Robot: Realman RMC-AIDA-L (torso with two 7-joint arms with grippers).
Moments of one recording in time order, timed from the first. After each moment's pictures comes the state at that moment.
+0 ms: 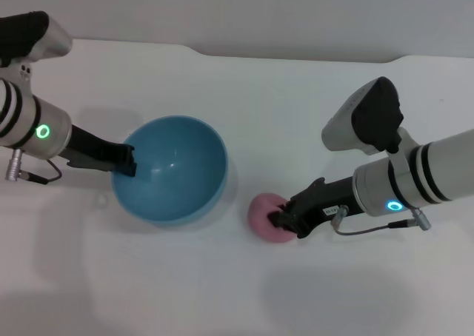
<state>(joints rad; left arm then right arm) -0.54 -2.06 1.13 1.01 2.56 1.30 -2.78 0.72 2.08 -1.76 -0.62 -1.83 -0.91 2.03</state>
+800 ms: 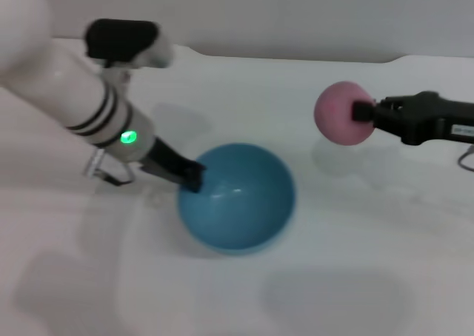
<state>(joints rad) -0.70 -2.07 1.39 0.85 2.48 1.24 -2.81 0.53 2.06 -0.89 -0.75 -1.82 -1.47 1.72</state>
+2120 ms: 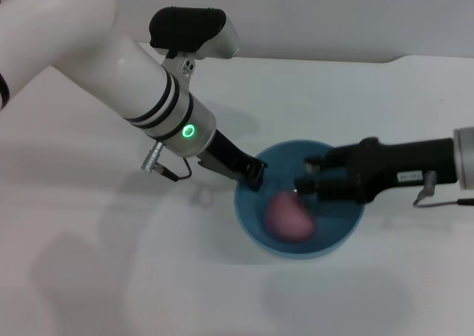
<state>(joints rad) -0.78 -2.07 1.58 0.87 2.30 1.19 -2.88 0.57 2.07 -1.10 -0.78 -1.89 -1.46 1.75</state>
